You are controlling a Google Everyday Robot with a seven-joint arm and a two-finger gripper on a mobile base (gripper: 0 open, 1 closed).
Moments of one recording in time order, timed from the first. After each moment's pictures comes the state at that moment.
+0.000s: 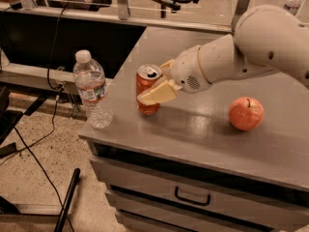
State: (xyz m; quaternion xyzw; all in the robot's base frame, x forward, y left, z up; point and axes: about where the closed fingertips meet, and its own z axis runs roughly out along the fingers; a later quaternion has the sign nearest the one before) arm 0.538 0.001 0.899 -0.55 0.69 0.24 0.40
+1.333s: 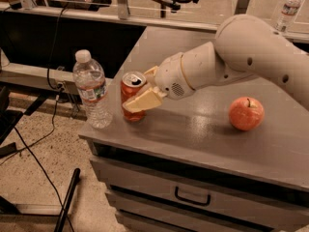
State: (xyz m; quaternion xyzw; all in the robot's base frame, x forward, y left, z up) arm 0.526 0.040 0.886 -0.57 0.67 0.26 0.39
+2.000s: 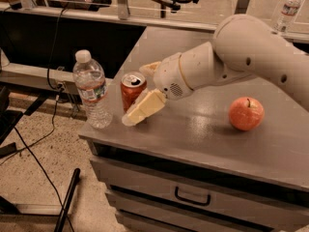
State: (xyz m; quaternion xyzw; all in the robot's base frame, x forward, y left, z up) arm 0.524 0.043 0.886 -0.58 0.67 0.26 0.39
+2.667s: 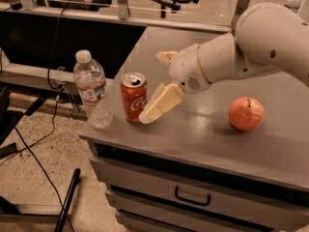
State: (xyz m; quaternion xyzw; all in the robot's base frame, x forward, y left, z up) arm 0.526 0.012 0.907 -0.59 0.66 0.24 0.41
